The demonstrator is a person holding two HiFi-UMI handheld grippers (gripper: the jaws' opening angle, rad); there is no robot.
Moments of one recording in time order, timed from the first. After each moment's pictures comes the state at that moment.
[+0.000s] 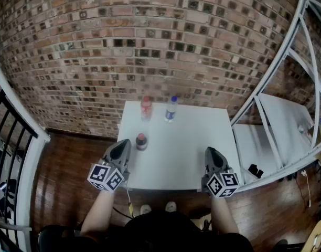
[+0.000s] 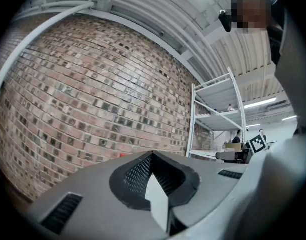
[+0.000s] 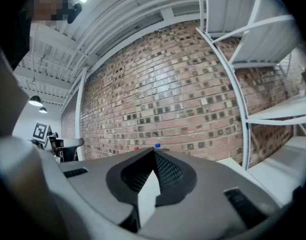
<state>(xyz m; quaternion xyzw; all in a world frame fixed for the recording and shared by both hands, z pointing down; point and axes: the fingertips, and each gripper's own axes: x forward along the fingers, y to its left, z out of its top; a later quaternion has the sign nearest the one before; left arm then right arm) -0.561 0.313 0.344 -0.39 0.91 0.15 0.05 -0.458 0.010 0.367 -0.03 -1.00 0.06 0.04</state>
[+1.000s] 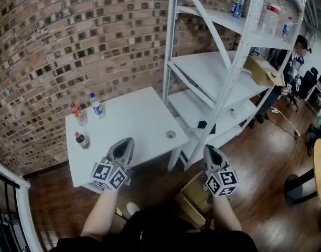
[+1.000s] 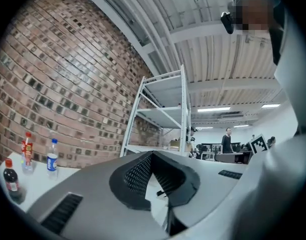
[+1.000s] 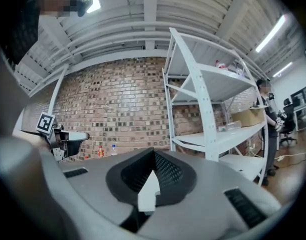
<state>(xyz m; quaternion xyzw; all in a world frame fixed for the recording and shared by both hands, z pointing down) -0.320 0.052 0.306 -0.59 0.80 0.14 0.05 -0.115 -0.156 0.345 0.16 -0.99 0.03 0.00</state>
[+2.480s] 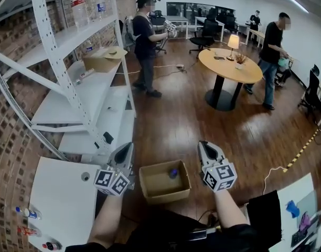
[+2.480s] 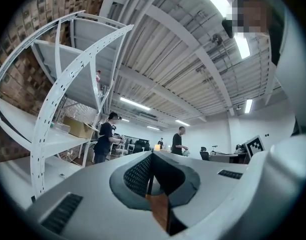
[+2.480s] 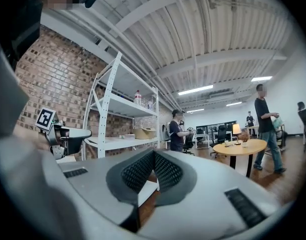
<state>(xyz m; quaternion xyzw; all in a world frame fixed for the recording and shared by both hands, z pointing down) 0.021 -0.204 0.288 -0.91 0.38 0.15 -0.01 0.279 -0.152 0.336 0.62 -0.79 0.02 -0.02</state>
